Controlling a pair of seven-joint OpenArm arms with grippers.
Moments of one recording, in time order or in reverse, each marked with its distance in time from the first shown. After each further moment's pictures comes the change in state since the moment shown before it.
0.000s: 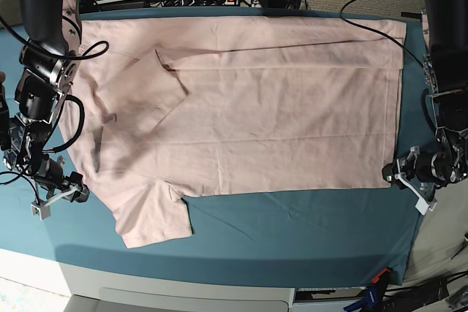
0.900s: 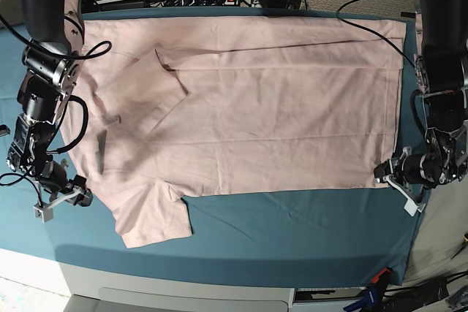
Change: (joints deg) left arm 0.2 2.7 -0.2 0.3 -1.9 -0.7 0.3; right arm 0.1 -0.8 0.0 0.0 -0.2 0.0 2.4
